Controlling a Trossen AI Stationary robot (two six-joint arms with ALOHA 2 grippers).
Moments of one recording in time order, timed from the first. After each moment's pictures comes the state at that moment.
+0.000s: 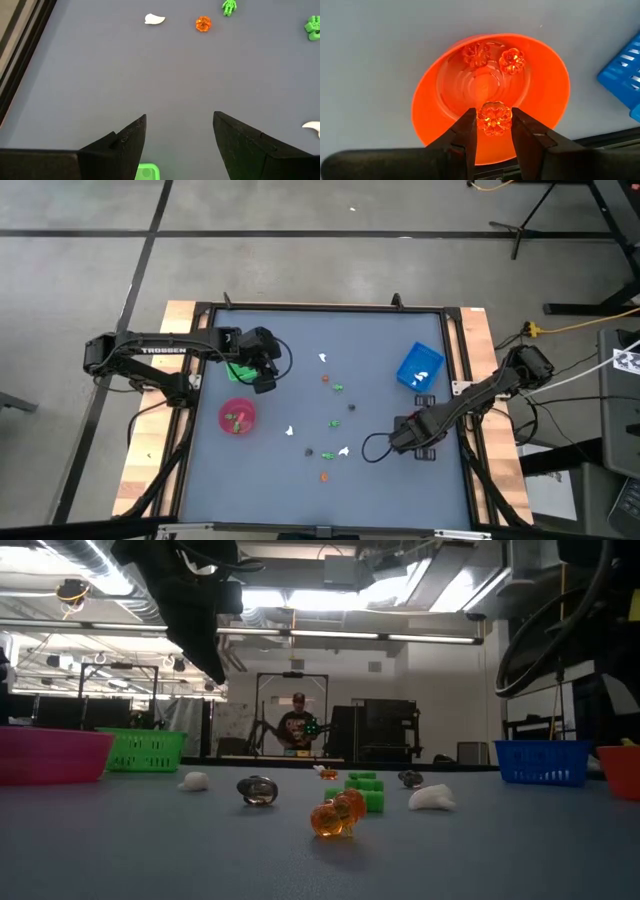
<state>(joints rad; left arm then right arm) 0.24 1.25 0.90 -0.65 -0.11 -0.03 0.52 1.54 0.96 -1.23 0.01 0.58</state>
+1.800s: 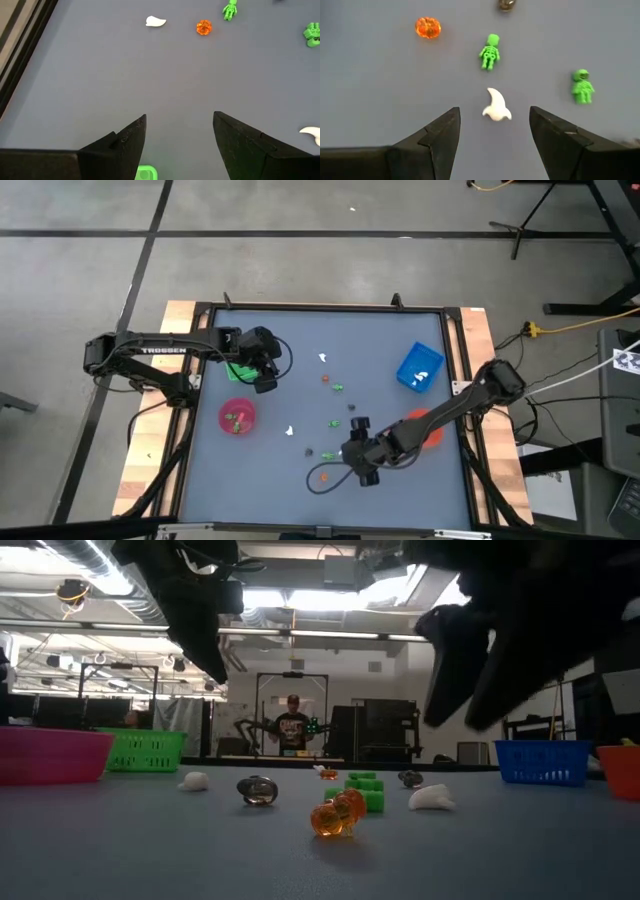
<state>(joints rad) 0.24 1.25 0.90 -0.64 -0.11 -0.05 0.51 1.82 1.20 -0.49 0.23 0.26</state>
